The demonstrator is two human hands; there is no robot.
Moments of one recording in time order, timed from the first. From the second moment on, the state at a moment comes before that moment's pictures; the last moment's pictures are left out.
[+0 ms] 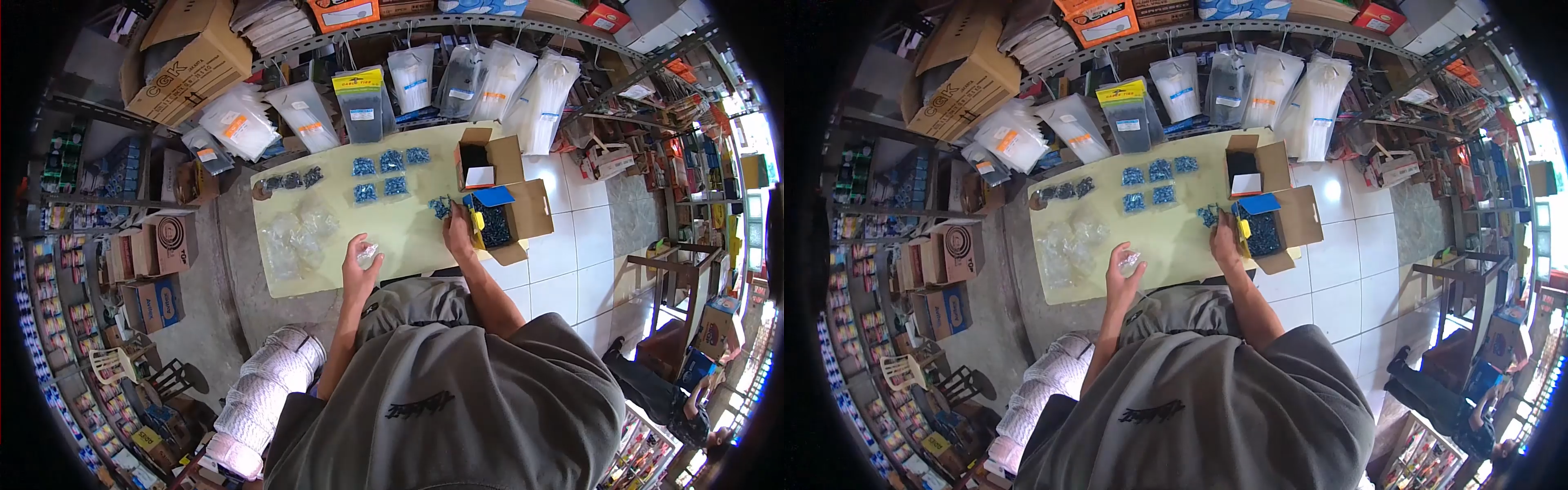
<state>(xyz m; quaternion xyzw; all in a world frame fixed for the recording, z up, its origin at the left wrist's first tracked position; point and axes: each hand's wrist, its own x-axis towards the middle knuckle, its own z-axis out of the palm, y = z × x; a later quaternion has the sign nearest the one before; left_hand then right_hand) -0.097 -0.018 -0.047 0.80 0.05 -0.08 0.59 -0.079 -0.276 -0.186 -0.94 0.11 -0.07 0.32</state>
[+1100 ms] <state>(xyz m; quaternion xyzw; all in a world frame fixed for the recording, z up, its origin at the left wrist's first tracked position) -0.095 -0.002 -0.051 0.80 0.07 -0.05 0.59 -0.049 -0.287 -0.191 -0.91 0.03 -0.04 0.41</state>
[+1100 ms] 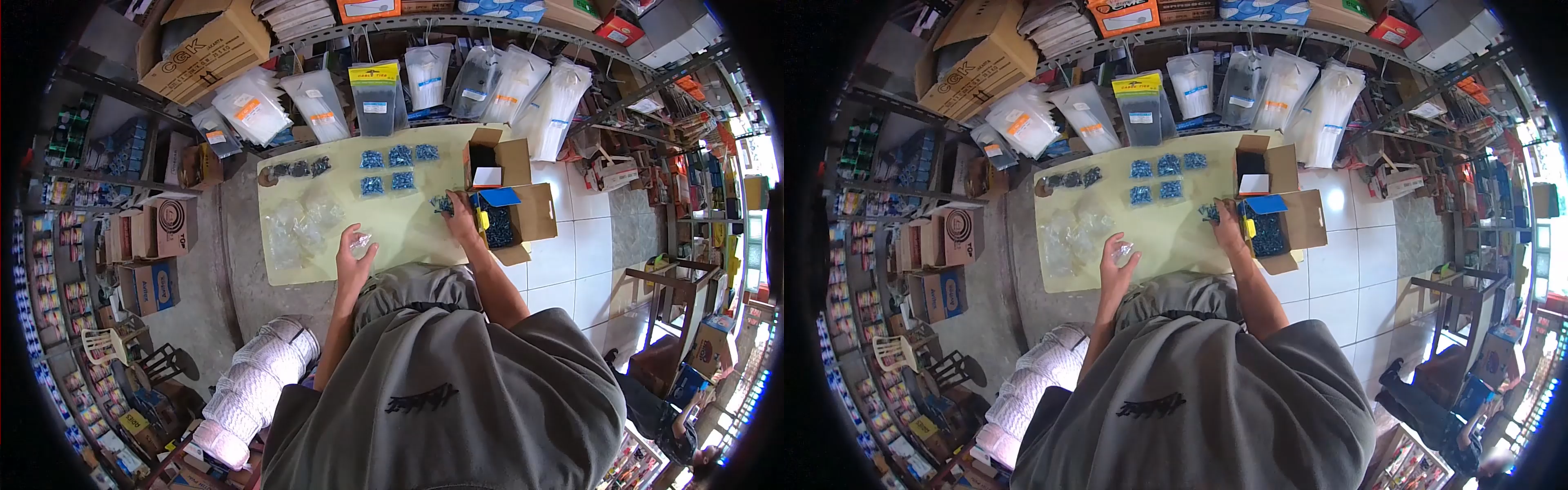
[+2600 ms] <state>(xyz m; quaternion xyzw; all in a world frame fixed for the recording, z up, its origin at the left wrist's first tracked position) -0.100 0.003 -0.050 0.82 0.05 -0.02 0.57 -0.055 -0.291 -0.174 -0.89 -0.03 0.01 0.45</state>
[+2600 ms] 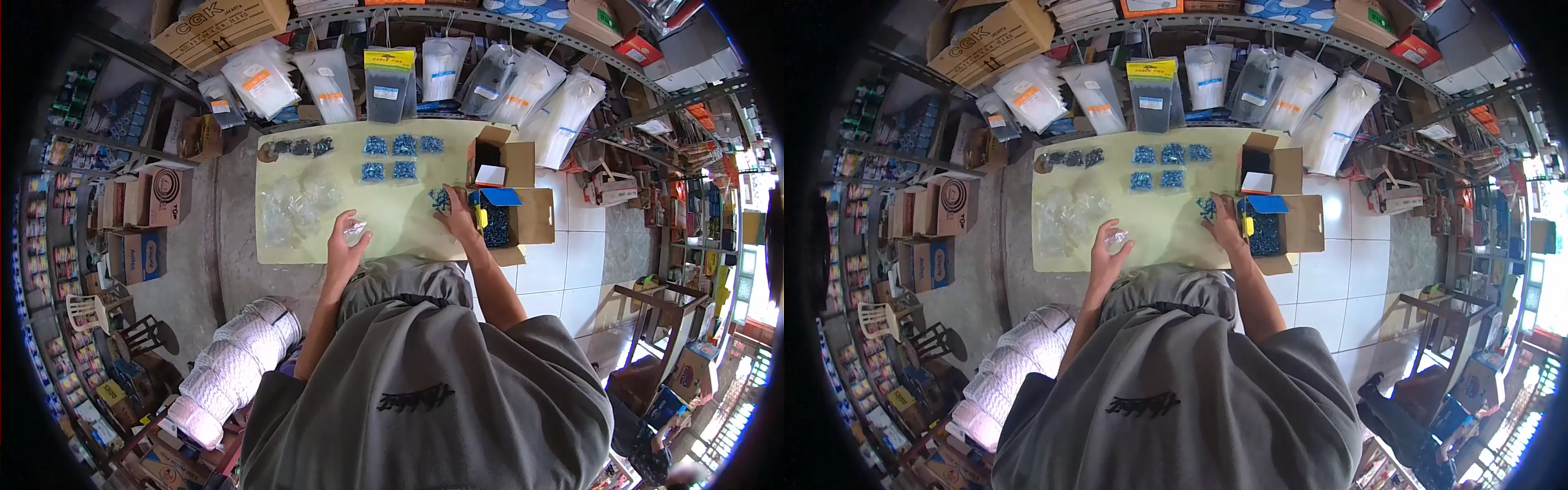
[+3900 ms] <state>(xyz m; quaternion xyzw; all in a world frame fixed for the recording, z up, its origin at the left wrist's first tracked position) -0.096 0.001 -0.047 0.81 0.06 -0.03 0.58 -0.050 -0.288 -0.173 -0.93 -0.08 -0.03 0.37</state>
